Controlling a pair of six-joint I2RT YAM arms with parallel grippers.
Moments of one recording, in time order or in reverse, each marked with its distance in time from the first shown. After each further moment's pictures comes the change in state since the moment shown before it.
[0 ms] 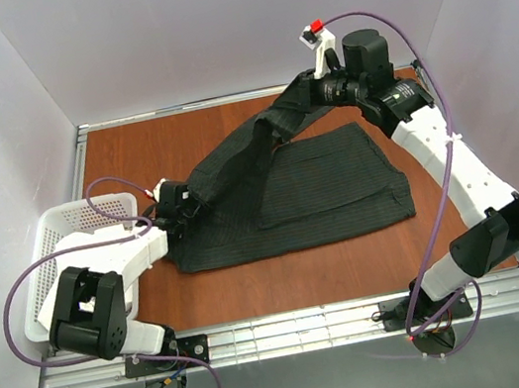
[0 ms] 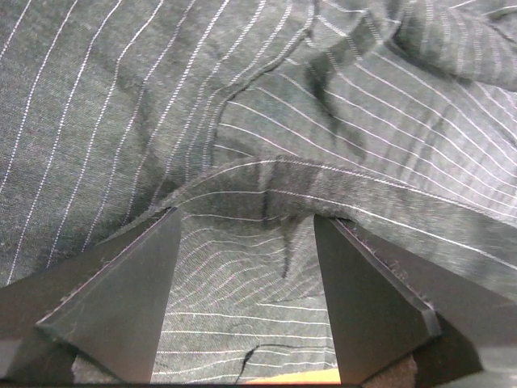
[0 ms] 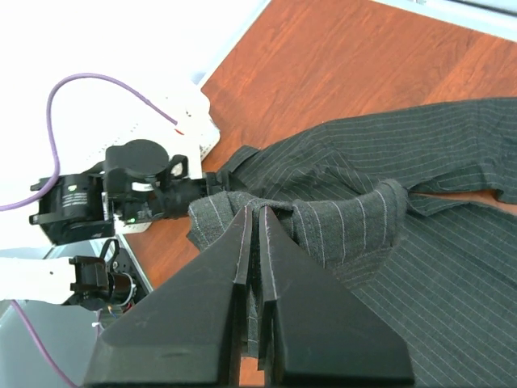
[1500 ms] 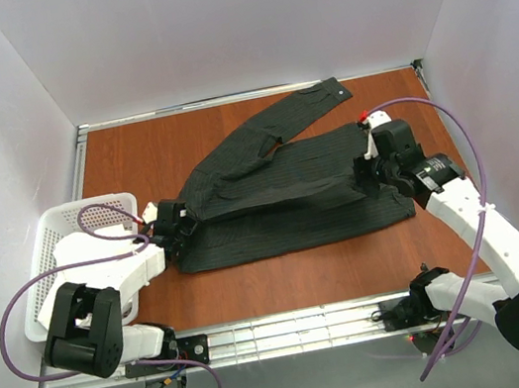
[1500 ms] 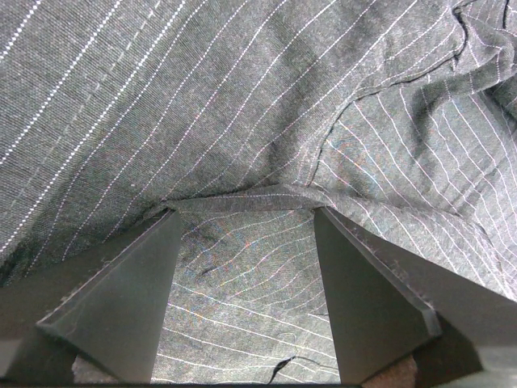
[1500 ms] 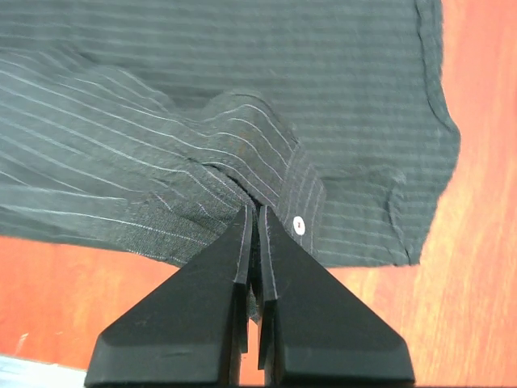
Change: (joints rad) left arm 0.017 -0.082 -0.150 -0.004 -0.102 -0.192; right arm -0.055 -0.455 -0.678 -0.222 0.653 -0.144
